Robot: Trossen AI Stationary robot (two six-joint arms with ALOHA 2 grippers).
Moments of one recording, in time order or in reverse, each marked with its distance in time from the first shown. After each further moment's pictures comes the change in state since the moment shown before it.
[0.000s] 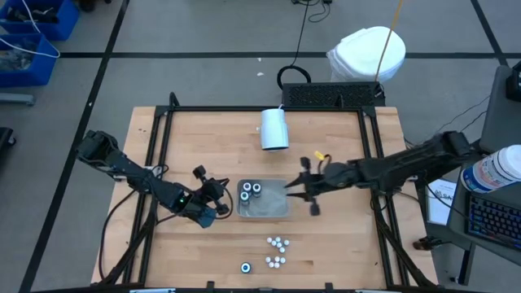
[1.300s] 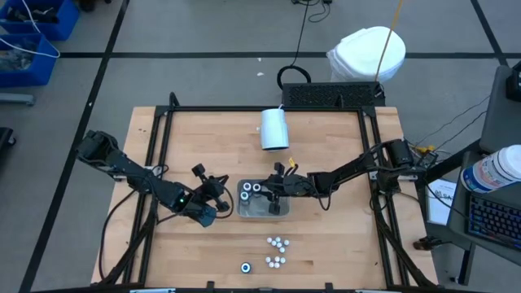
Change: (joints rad) left arm 0.015 0.000 0.000 -0.006 -0.055 0.054; right arm -0.069 0.694 0.120 0.511 0.164 0.180
